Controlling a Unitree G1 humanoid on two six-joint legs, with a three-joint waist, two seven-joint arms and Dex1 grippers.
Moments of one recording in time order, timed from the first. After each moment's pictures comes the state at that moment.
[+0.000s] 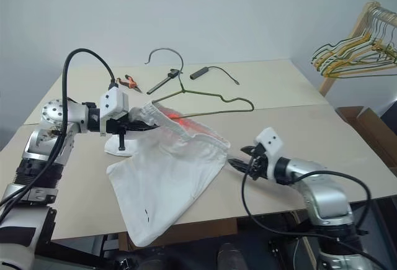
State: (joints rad) left arm -0.69 0.71 -0.08 0.24 -0.20 0.16 -1.30; right arm -0.25 -0.48 0.03 -0.21 0.31 0.66 0.75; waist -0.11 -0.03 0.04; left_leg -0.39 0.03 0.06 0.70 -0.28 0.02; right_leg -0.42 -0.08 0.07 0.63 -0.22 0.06
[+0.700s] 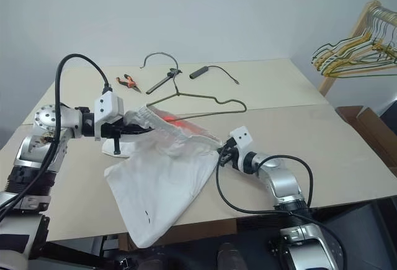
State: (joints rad) left arm -0.63 0.74 -0.06 0.17 -0.22 0.19 -1.28; right arm -0.43 -0.32 0.11 0.14 0.21 0.54 0.63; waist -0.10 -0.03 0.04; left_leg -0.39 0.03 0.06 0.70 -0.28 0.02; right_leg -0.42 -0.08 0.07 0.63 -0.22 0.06
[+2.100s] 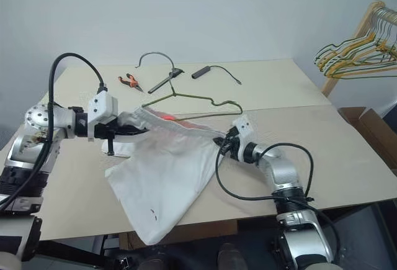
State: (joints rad) left arm -0.61 0.81 -0.07 0.17 -0.23 0.15 -1.32; right arm -0.52 -0.38 0.04 0.25 0.28 0.50 0.76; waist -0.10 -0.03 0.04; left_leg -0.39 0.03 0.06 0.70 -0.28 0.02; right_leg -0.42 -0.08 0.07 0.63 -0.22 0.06
